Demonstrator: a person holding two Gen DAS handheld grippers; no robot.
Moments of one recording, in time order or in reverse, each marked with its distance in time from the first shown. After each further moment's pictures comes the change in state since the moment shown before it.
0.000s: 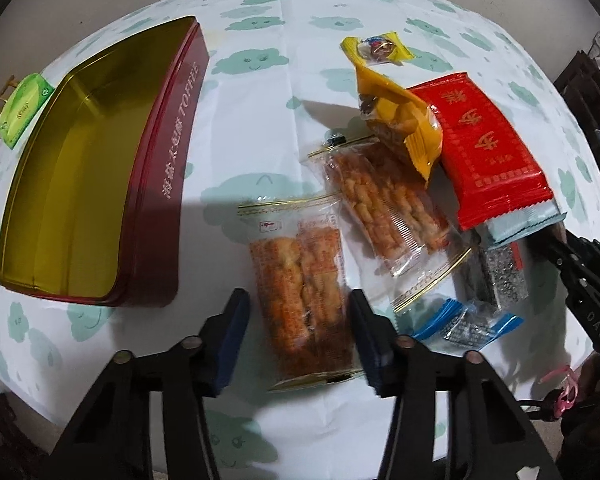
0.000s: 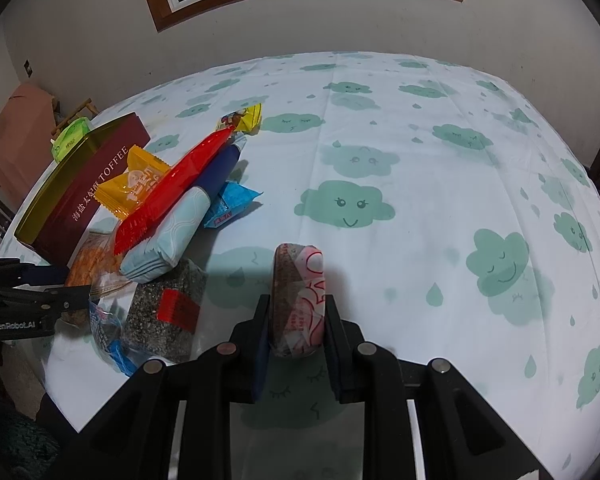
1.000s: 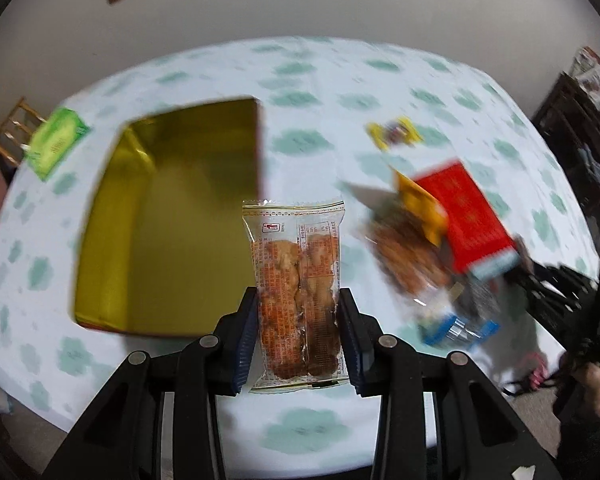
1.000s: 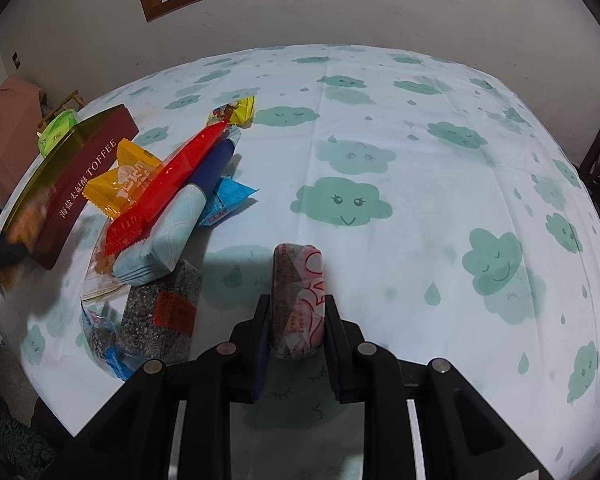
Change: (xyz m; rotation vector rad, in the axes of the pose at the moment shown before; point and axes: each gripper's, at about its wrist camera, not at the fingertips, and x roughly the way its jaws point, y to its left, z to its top) left arm -0.074 0.062 0.011 0.002 -0.173 -0.005; right arm 0.005 0.008 0.005 0.002 0.038 -0.063
